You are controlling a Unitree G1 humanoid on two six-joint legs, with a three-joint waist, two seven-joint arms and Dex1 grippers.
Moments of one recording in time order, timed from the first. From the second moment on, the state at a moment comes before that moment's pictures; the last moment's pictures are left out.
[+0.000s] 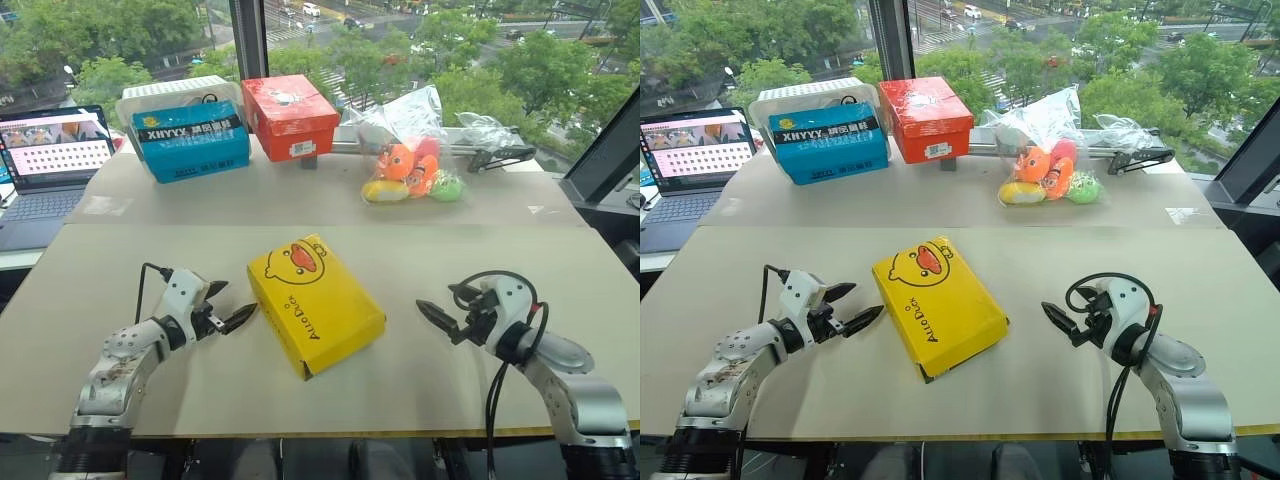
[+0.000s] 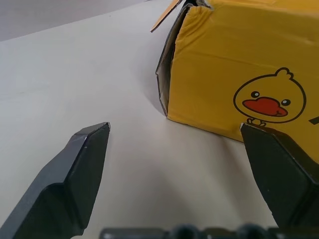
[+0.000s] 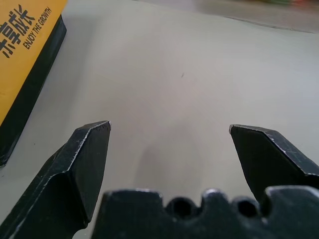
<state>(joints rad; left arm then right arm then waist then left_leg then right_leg) -0.13 0.55 0.13 -0.05 -0.33 0.33 -0.75 -0.06 -0.54 -0.21 -0.25 0.38 0.51 0.61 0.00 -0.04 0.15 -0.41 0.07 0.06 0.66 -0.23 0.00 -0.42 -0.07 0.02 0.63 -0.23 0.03</state>
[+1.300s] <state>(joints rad) -0.44 1.28 0.27 -0.25 -0.68 0.80 -1.27 -0.54 -0.58 0.25 0.23 0.16 0.29 1.20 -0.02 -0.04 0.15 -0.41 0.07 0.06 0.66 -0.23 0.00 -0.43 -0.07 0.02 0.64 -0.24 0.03</state>
